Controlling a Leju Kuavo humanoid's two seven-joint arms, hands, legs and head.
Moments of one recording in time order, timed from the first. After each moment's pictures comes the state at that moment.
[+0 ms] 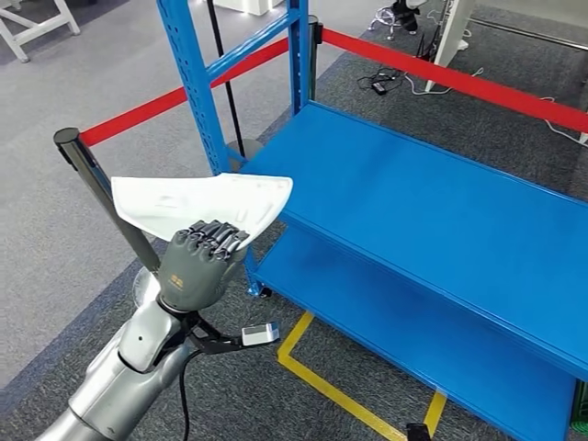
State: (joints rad) left arm -0.23 0.08 -0.51 -1.24 -1.22 0.67 -0.06; right arm -0.10 0.20 -1.08 -0.20 1.05 -0.23 0.00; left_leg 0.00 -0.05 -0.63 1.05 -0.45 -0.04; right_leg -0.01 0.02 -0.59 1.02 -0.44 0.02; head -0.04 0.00
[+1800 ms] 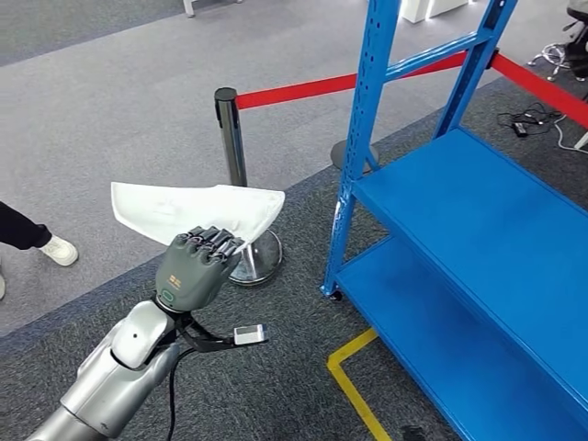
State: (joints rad) left arm -0.22 0.11 -0.47 -1.18 -1.22 0.64 -0.11; right arm -0.09 0.21 -1.07 -0.20 1.07 -0.23 0.00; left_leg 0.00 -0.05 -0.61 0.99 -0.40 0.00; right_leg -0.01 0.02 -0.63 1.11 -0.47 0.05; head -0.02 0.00
